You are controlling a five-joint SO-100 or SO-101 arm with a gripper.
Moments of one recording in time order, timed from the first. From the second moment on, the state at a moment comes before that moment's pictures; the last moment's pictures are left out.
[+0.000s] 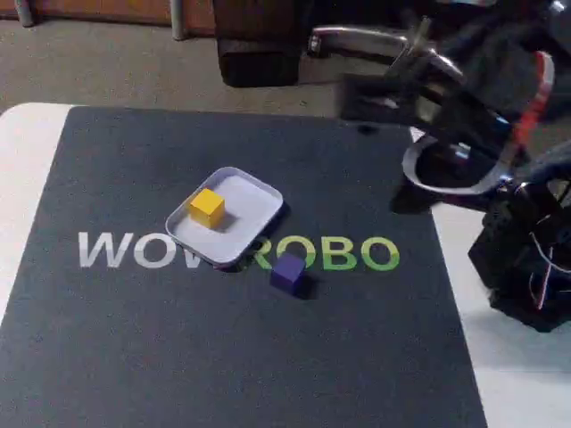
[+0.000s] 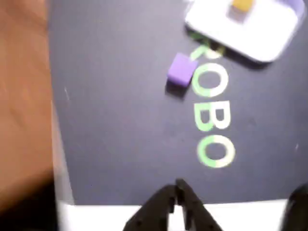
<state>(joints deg) -0.8 131.5 111.0 88.4 -75.0</state>
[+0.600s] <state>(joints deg) 6.1 100.1 102.4 72.8 -71.1</state>
